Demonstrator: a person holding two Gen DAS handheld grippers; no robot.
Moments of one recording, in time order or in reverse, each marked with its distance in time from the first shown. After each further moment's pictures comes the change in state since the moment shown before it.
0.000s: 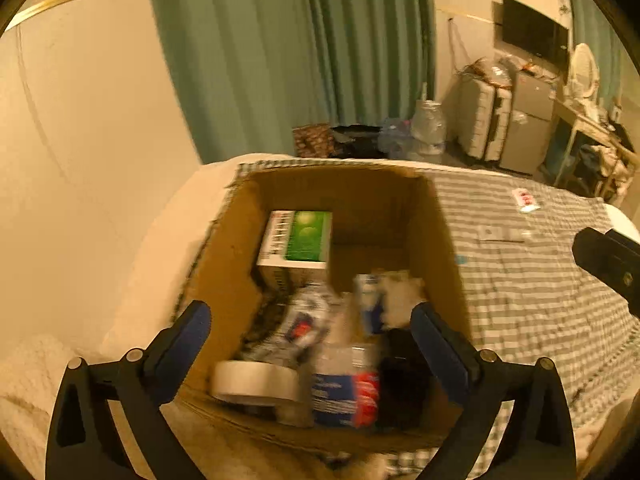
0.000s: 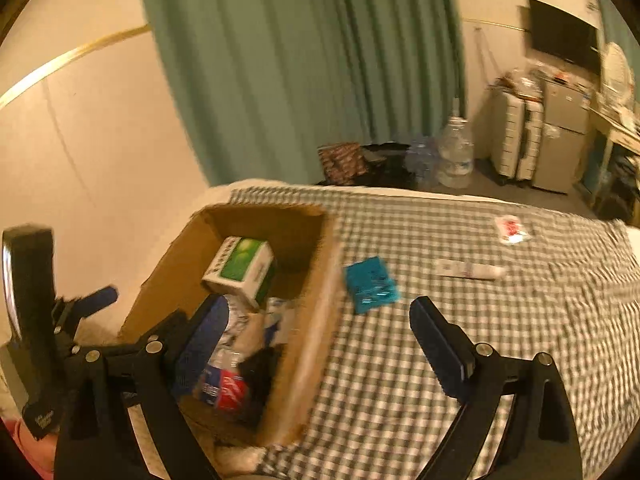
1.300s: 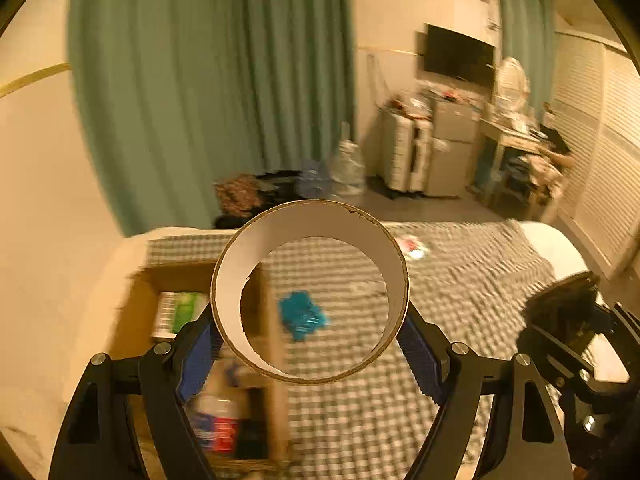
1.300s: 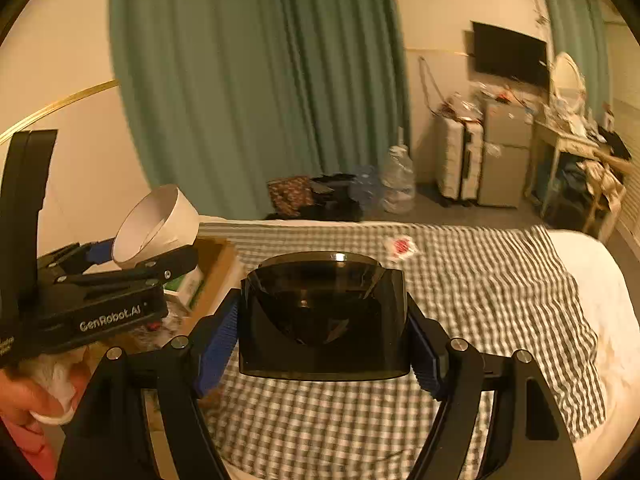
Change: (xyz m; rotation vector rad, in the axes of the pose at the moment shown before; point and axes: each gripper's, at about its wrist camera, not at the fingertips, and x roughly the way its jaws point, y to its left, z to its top) left arm -0.086 -0.112 0.067 0.078 -0.159 -0.176; right arm -0.111 -0.080 0.005 -0.038 -0.118 -0.074
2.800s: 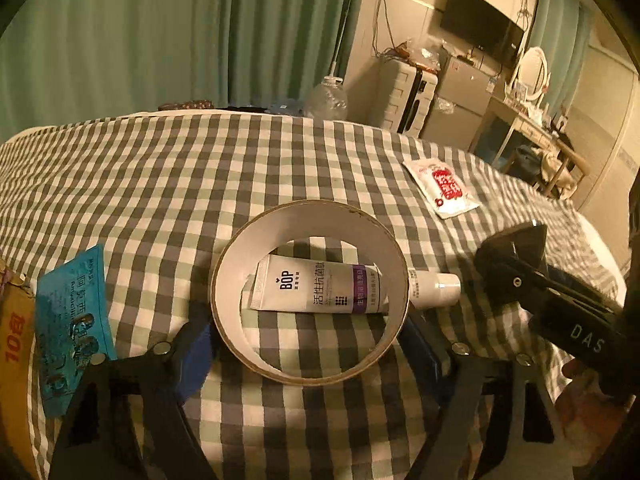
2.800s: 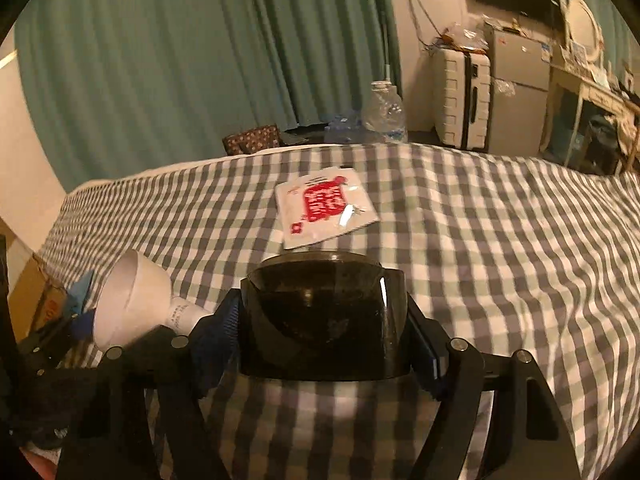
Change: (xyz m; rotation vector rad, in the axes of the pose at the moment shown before) left arm 0.370 -0.104 -0.077 -0.146 0.162 -0.173; right arm 0.333 -0.217 -0.051 0.089 0.153 -0.032
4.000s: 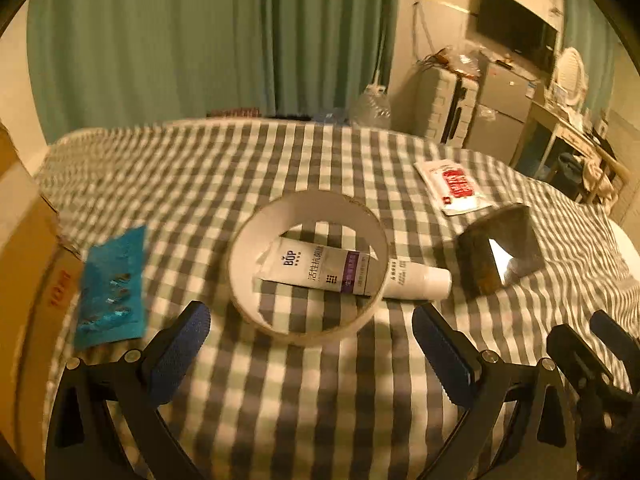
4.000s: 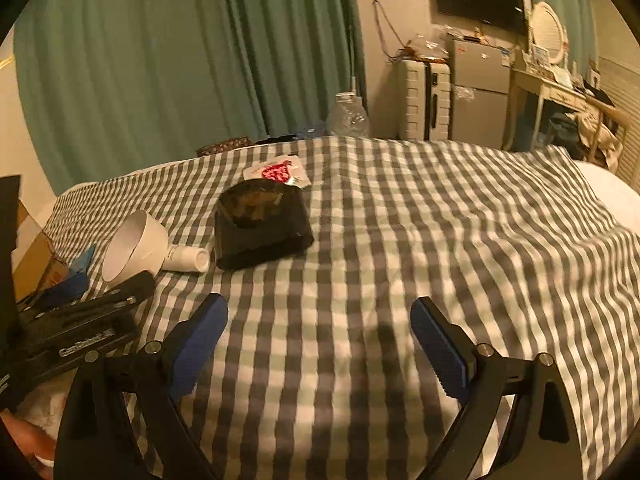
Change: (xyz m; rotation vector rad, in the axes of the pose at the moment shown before) left arm -0.021 -0.043 -0.024 -0.051 -0.012 0.212; right arm -0.068 -0.012 -0.038 -0.028 -0.058 -0.101
